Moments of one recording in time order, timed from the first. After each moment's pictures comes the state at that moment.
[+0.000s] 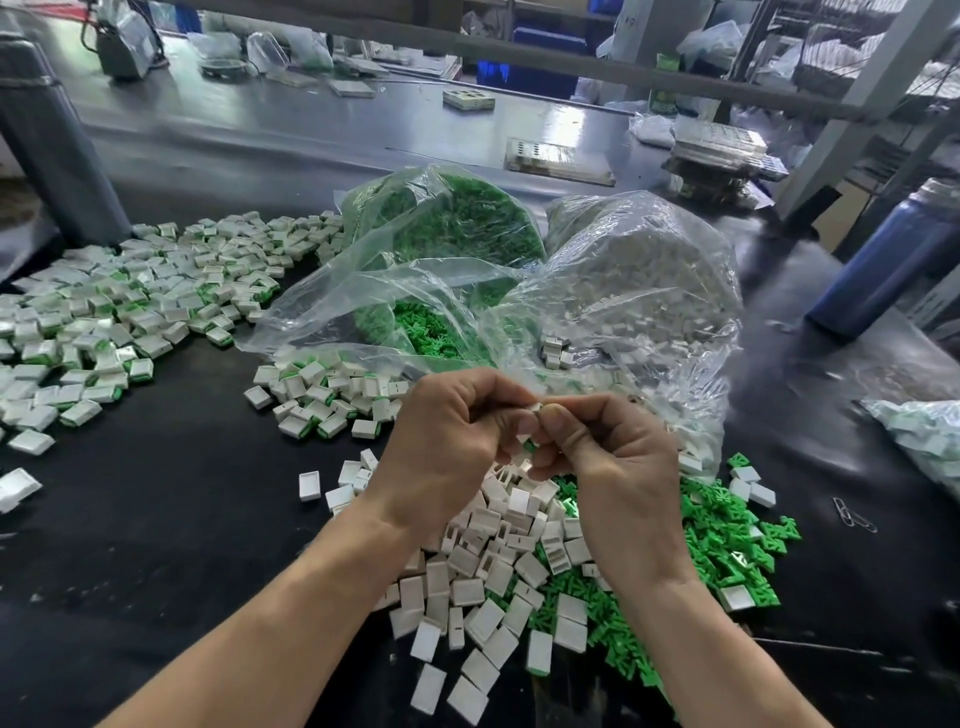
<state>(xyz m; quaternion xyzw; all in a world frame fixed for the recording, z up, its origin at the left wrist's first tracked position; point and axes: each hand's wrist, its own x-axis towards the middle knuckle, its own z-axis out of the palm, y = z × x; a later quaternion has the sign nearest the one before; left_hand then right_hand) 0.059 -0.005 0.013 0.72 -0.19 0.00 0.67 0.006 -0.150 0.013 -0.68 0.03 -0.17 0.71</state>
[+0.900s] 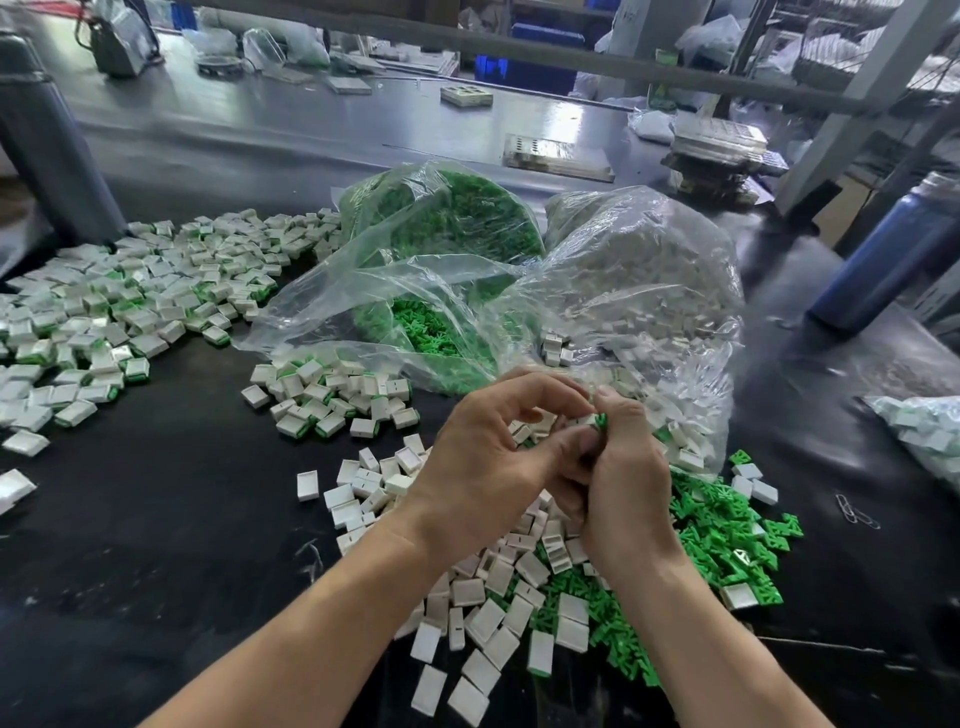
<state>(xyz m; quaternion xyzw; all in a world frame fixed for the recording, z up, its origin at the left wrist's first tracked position) 0.041 -0.025 0.021 0.71 -0.26 -0.02 0.66 0.011 -0.143 0.018 -0.59 0.10 -0.08 0.80</state>
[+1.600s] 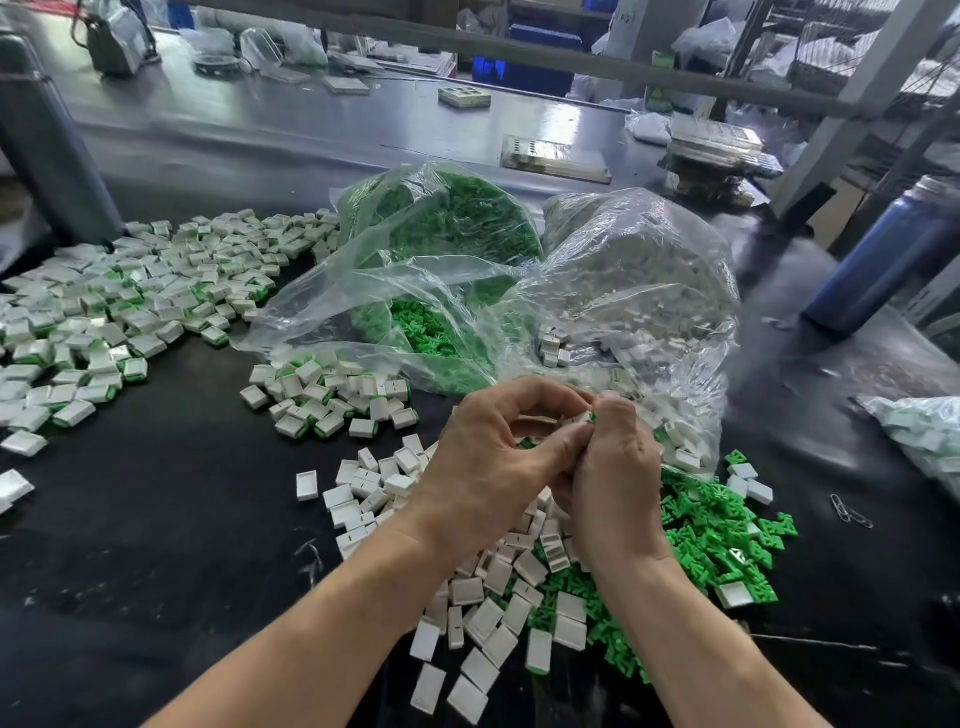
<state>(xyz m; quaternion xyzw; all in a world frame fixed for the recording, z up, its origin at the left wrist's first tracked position) 0.043 -0.030 0.013 0.68 -0.23 -0.05 0.70 0.013 -0.140 0.013 -0.64 0.10 -0.14 0.75</state>
